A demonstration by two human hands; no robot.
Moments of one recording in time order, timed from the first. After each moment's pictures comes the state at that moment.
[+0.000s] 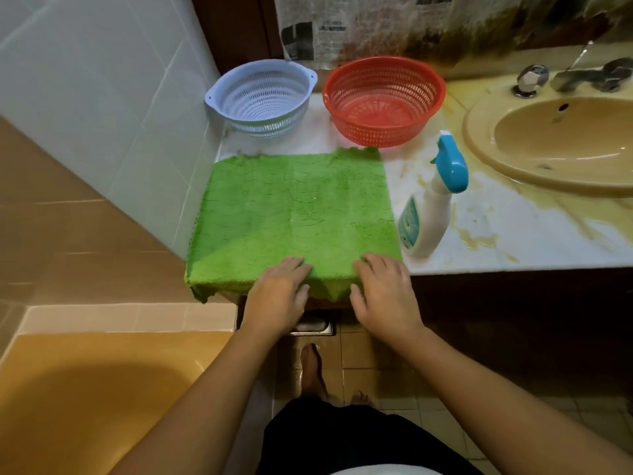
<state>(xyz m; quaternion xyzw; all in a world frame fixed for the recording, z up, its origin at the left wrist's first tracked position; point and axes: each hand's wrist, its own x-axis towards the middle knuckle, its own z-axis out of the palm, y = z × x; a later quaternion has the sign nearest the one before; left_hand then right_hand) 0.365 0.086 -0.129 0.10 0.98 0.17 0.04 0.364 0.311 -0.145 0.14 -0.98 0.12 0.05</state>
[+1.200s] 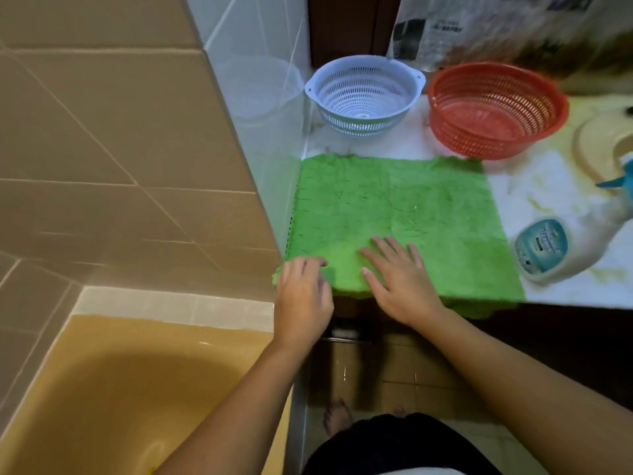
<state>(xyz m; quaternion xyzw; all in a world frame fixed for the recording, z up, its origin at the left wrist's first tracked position) 0.375 -0.051 -0.134 -0.03 0.94 0.30 -0.17 0.307 0.148 -0.146 0.21 -0.97 0.15 -0.04</state>
